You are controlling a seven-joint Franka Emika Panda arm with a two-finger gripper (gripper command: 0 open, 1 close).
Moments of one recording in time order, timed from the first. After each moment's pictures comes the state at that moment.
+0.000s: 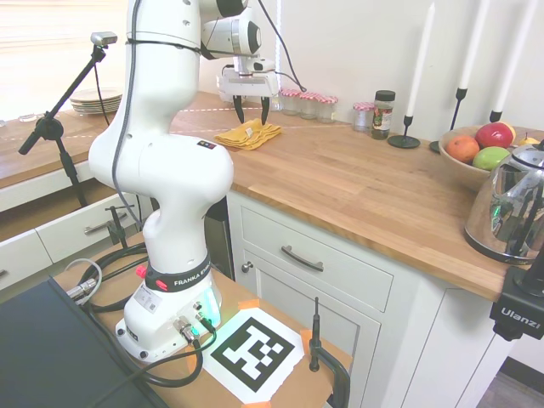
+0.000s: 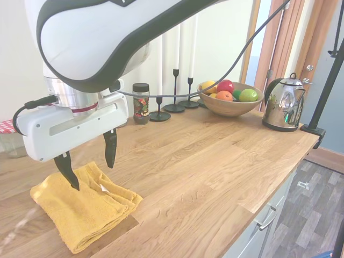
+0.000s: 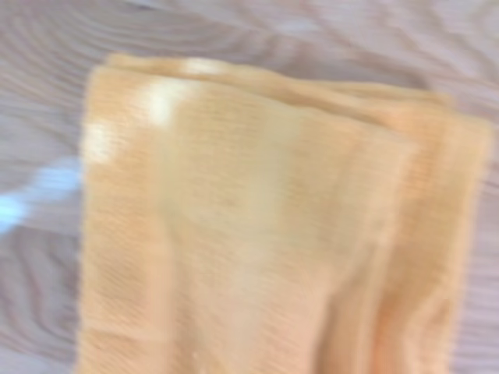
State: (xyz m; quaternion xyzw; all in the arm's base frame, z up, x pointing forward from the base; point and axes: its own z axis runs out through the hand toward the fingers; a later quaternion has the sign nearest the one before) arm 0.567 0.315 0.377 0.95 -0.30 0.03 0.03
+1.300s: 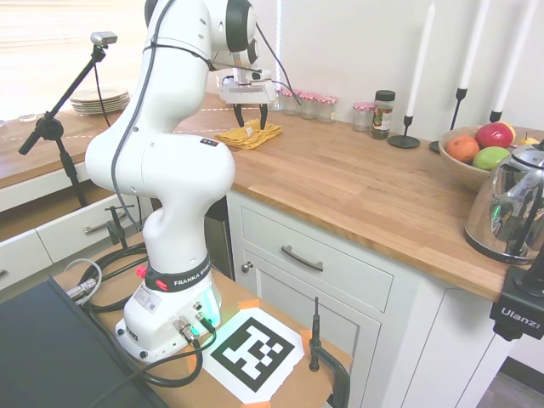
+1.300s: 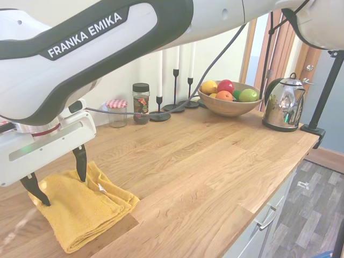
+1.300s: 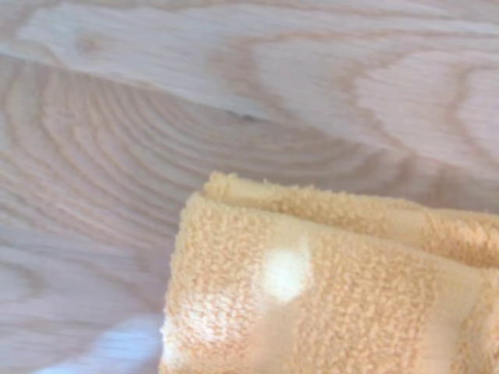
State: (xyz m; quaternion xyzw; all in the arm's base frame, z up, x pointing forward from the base) arm 0.619 0.361 0.339 0.95 -0.30 0.03 0.05
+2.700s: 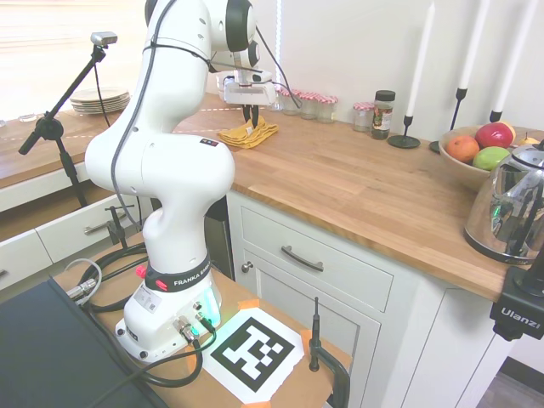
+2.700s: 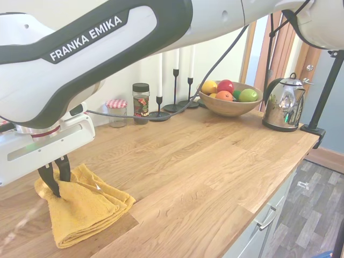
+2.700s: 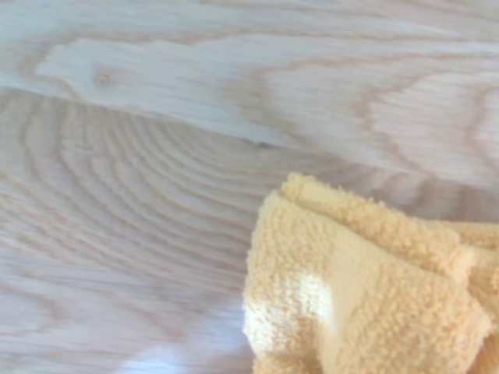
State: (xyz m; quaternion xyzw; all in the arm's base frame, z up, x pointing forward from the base) arm 0.621 0.361 0.335 0.95 -0.30 0.04 0.03
